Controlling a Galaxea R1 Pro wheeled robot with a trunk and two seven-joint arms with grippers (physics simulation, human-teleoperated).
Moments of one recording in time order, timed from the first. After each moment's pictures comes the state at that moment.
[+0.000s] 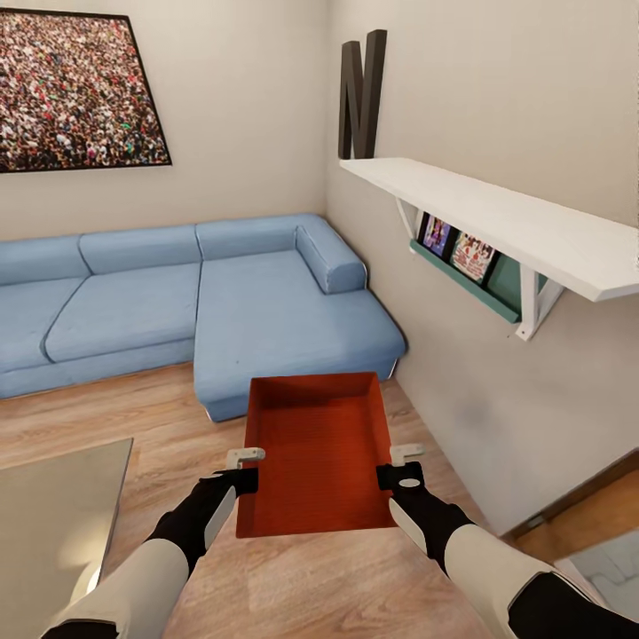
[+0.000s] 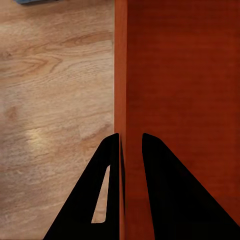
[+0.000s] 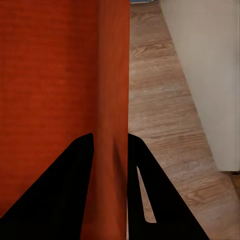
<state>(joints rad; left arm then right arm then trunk) -0.70 -0.08 -0.02 -0.50 0.08 0.33 0.09 -0.80 0.06 0.58 -0.30 -0.41 0.07 -0.33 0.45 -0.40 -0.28</state>
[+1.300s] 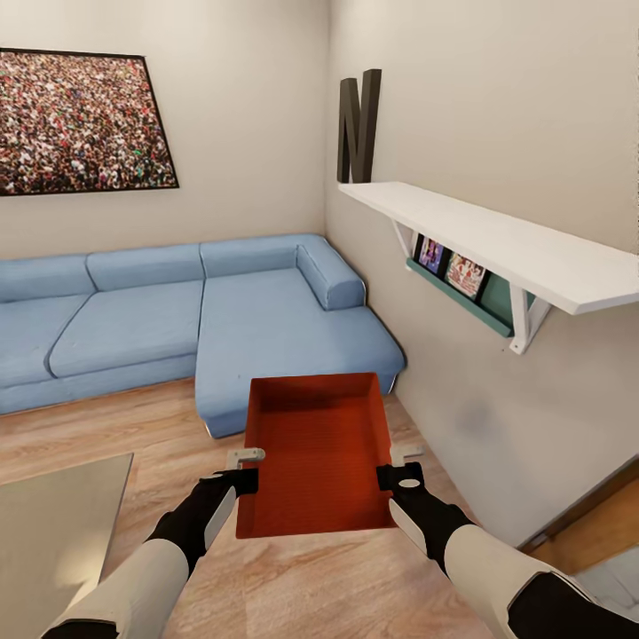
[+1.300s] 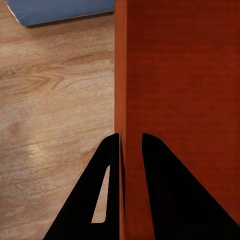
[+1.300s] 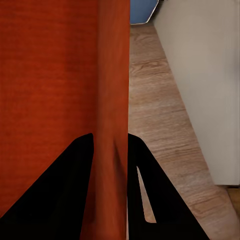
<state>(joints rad) -0.70 -0.08 -0.02 -0.50 0.08 0.33 0.09 -0.80 0.06 0.58 -0.30 -0.41 0.07 -0.33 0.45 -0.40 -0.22</state>
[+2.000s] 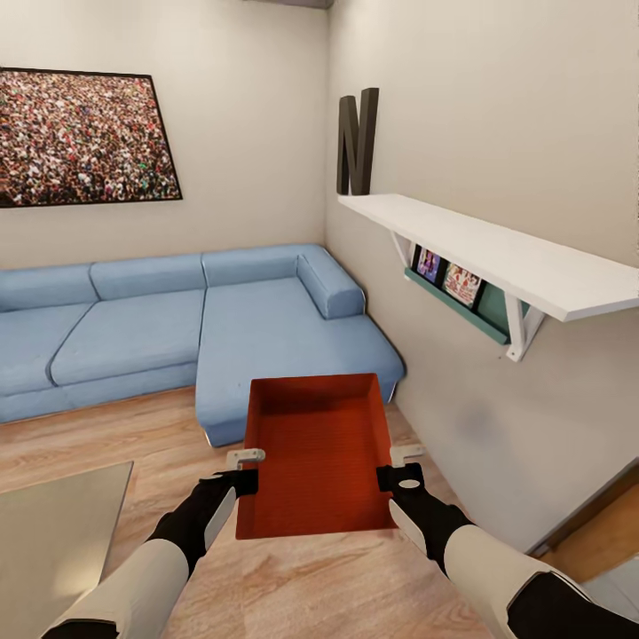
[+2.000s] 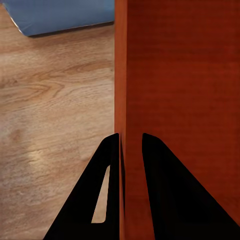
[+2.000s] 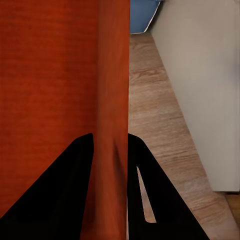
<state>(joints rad) -0.70 -0.08 -0.02 -0.50 0.08 0.33 0.09 -0.80 0.06 0.58 -0.29 -0.42 0.07 -0.33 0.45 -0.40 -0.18</state>
